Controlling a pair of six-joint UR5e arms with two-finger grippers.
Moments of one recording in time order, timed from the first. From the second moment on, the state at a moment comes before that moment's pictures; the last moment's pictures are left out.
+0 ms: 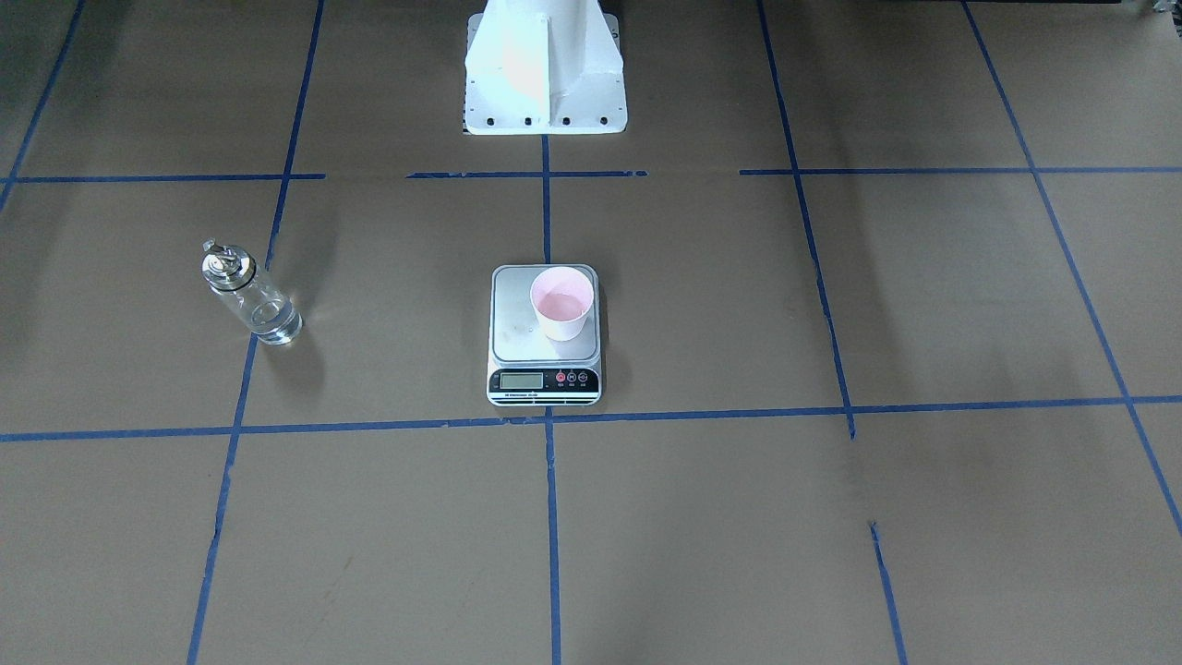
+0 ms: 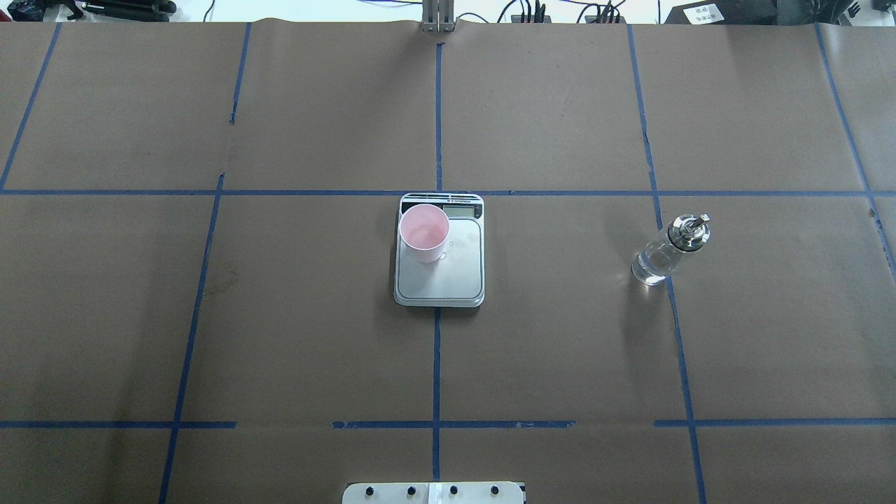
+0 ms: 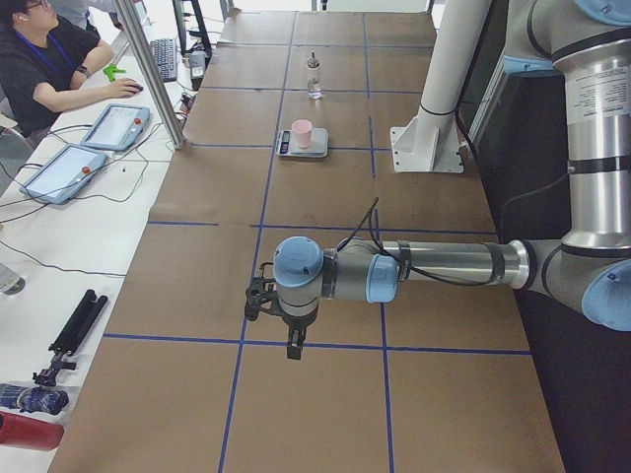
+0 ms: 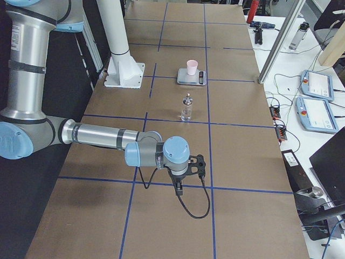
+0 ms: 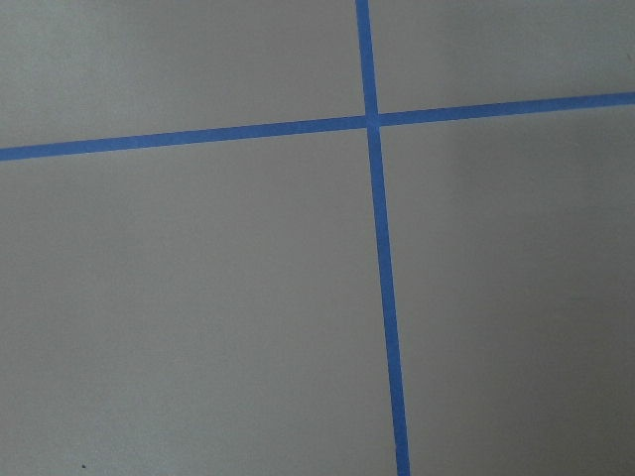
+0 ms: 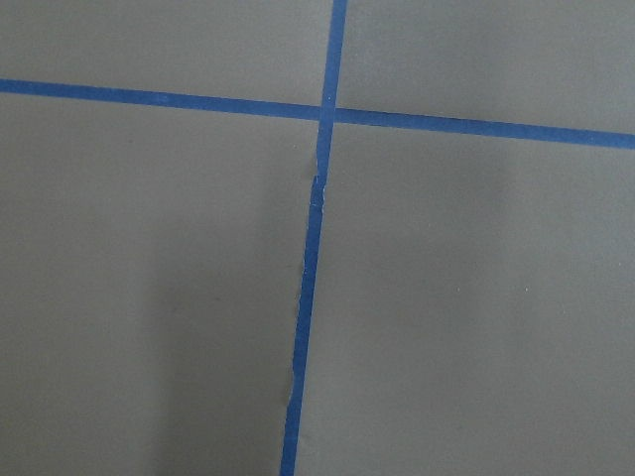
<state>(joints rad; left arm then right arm) -1.59 -1.41 -1.74 -1.62 -2.36 0.07 1.59 -1.76 1.67 -1.42 2.40 -0.07</state>
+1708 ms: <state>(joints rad) -1.59 -1.40 -1.73 -1.61 -2.35 0.07 1.59 -1.80 1.66 -1.40 2.39 -0.07</state>
